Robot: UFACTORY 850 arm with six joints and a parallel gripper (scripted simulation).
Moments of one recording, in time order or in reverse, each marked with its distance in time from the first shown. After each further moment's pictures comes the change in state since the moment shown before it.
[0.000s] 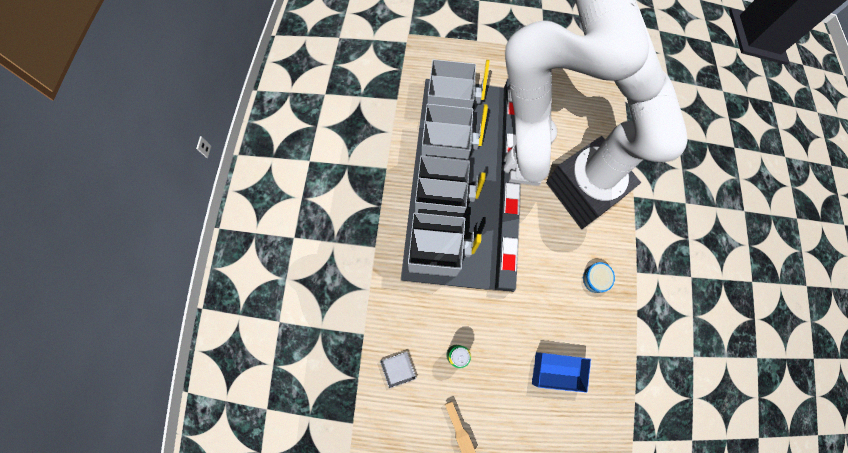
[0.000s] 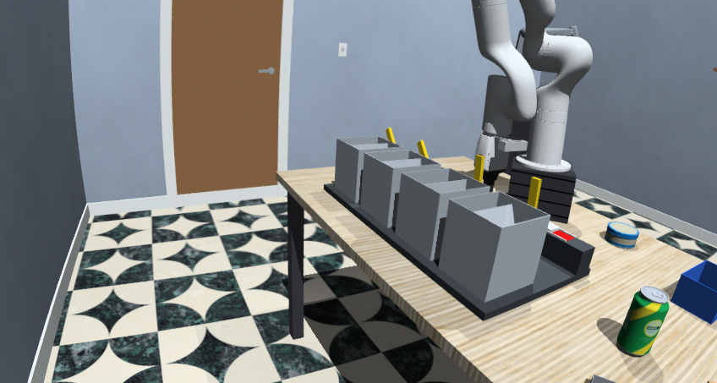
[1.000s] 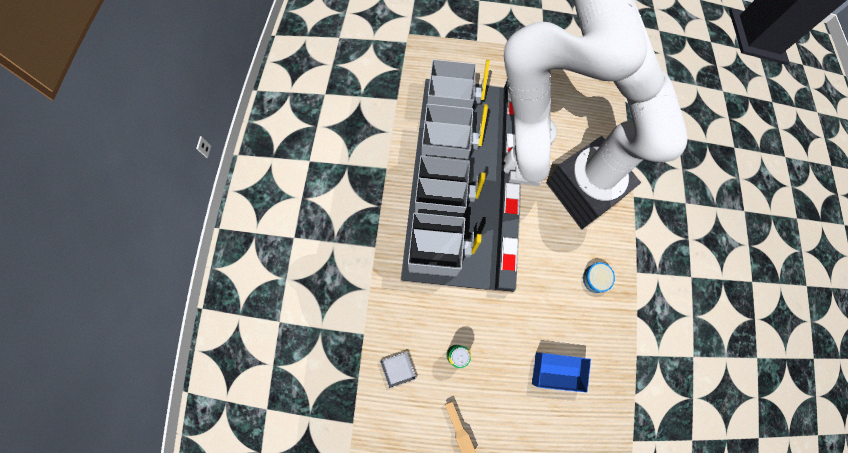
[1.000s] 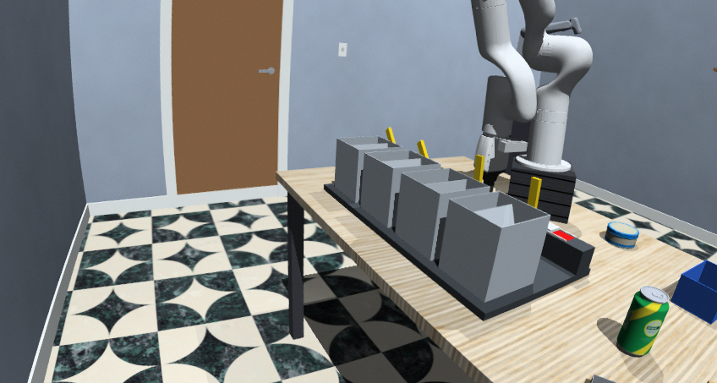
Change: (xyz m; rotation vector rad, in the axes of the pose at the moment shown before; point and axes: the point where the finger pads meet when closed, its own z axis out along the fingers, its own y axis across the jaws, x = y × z) arm 0.000 0.000 0.002 0.000 0.000 0.000
